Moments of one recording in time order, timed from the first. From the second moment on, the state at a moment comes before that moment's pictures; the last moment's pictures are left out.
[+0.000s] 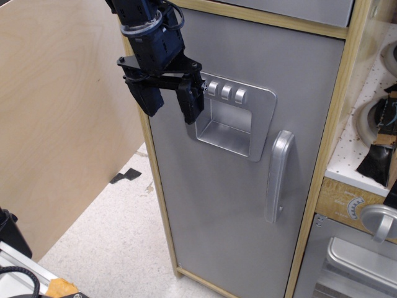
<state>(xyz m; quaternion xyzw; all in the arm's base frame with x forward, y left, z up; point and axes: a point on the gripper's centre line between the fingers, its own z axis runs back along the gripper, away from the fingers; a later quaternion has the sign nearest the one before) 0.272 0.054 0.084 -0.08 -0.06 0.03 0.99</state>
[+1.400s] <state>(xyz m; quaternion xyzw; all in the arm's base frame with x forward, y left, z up) 0.290 -0.059 0.031 -0.10 -0.09 0.02 0.99</state>
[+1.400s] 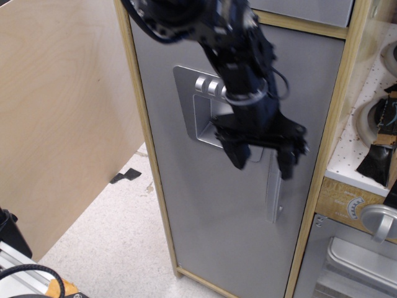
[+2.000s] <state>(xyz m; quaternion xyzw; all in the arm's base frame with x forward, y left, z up) 0.311 -0.053 0.012 -0.07 -0.13 0.00 0.99</state>
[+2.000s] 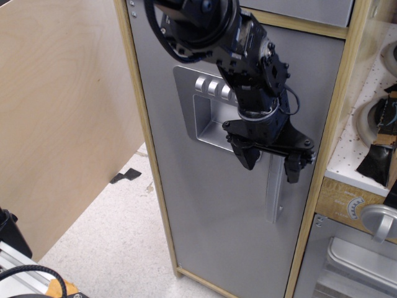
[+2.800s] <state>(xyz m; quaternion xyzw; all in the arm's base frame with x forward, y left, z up) 0.331 -0.050 0.006 -0.07 -0.13 -0.02 0.99</state>
